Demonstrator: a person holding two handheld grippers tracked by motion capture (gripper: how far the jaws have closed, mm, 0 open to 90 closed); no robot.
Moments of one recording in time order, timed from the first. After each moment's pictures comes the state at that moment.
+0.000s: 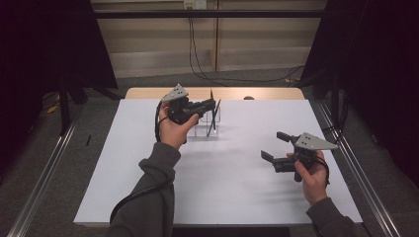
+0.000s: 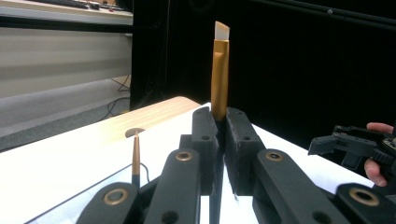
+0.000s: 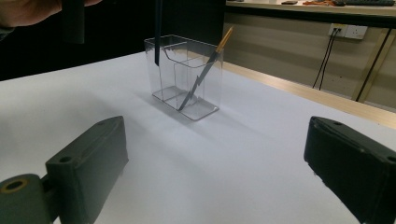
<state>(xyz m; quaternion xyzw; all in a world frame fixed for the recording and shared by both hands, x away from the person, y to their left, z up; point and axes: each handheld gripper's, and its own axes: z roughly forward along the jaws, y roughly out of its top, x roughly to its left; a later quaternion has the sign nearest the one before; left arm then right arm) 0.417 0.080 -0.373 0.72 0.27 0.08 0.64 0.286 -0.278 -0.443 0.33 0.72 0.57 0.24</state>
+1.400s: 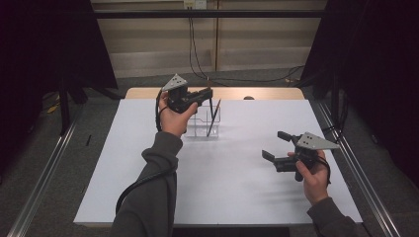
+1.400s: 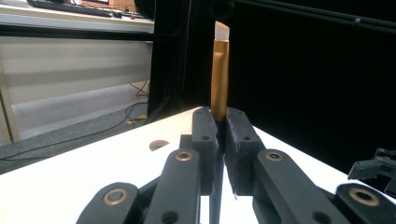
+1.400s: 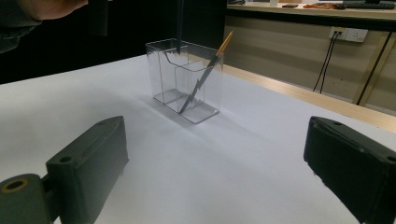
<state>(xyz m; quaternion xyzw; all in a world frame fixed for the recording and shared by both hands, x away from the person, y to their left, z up) 0.445 0.080 -0.364 0.71 0.30 0.11 0.63 0.286 -0.280 -0.440 0.33 0.71 0.57 0.24</state>
